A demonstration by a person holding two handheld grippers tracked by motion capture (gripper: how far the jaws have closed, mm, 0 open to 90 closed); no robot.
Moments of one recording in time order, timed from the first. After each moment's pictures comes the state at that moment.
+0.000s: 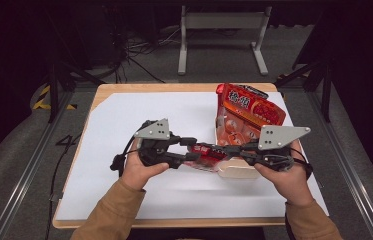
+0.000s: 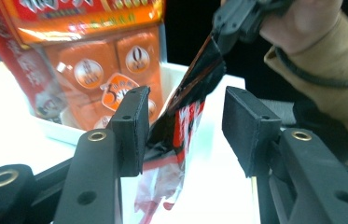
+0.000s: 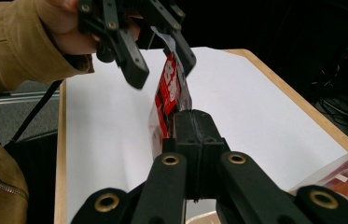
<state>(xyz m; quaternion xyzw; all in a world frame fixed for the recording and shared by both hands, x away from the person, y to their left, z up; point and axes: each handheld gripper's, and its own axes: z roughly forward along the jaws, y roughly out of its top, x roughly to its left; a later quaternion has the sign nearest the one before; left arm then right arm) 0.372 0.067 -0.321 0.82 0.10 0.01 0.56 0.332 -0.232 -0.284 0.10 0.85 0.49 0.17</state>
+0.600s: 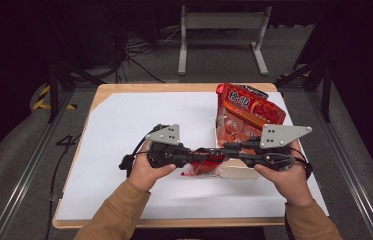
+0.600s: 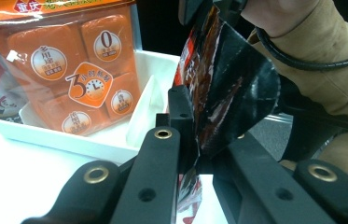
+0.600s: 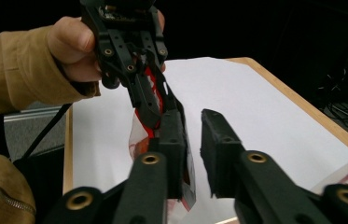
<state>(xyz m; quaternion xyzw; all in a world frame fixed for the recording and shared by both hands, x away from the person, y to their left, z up) 0.375 0.055 -0.330 0.83 0.07 -0.03 0.55 0.335 -0.236 -0.287 0.12 0.83 0.52 0.15</state>
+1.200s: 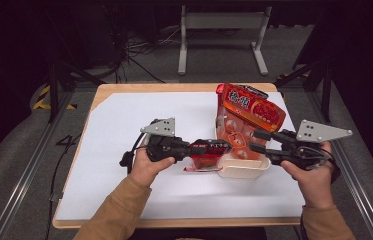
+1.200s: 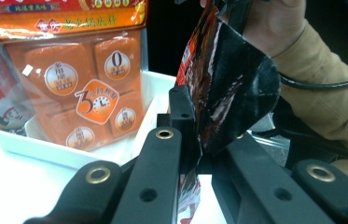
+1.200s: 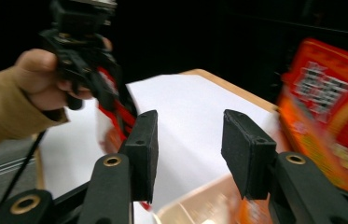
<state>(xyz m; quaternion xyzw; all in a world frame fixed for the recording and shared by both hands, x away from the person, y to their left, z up) 0.389 0.059 -0.330 0.80 0.09 -0.05 0.59 0.331 -0.302 -0.290 0.23 0.77 0.57 0.19</state>
